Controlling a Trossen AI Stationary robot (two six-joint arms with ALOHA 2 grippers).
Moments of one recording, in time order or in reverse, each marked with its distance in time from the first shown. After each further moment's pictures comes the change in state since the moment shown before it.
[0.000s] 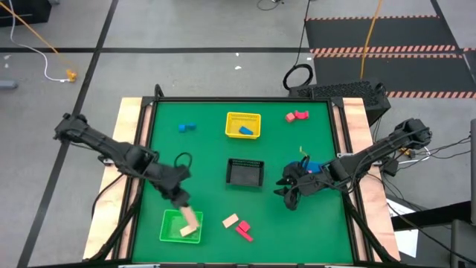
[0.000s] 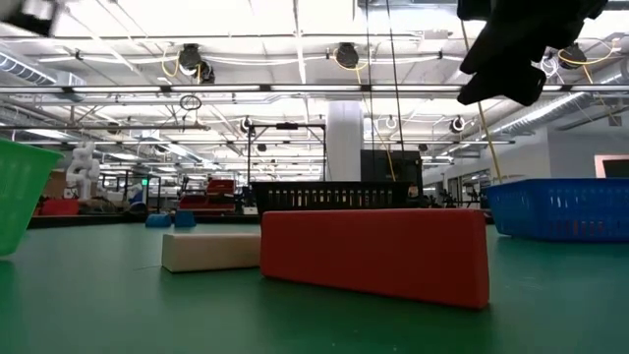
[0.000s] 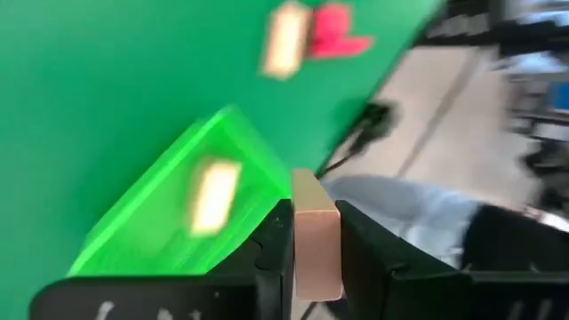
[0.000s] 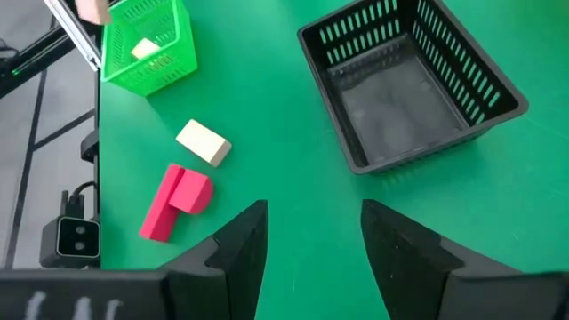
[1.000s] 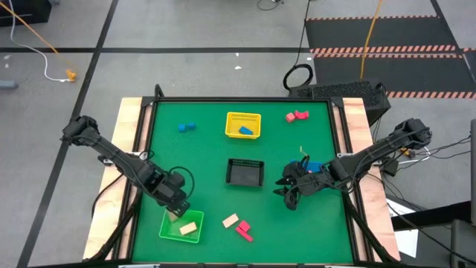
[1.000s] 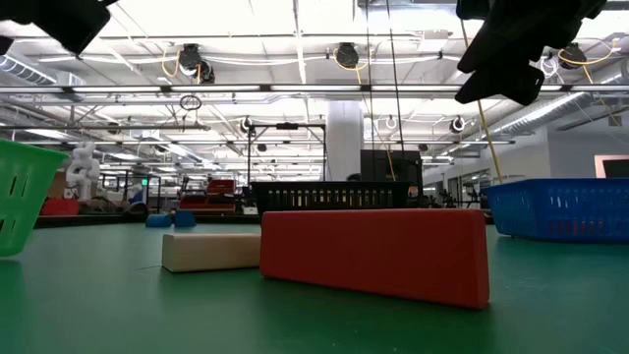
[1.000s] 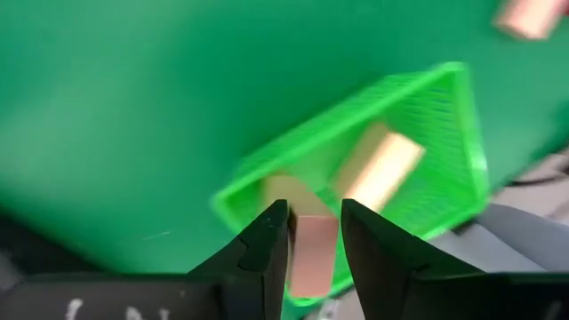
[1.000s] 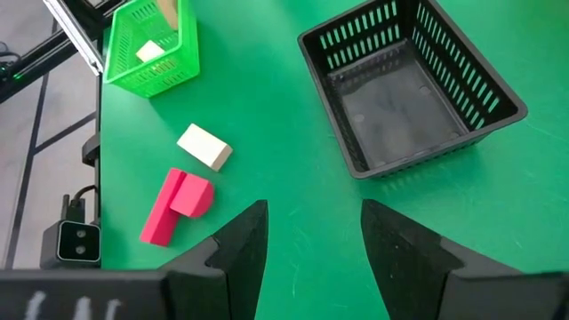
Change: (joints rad) left arm -0.110 0.157 -0.026 -0.228 -0.053 -0.161; right arm 0.000 0.000 -0.001 0.009 0.006 -0.003
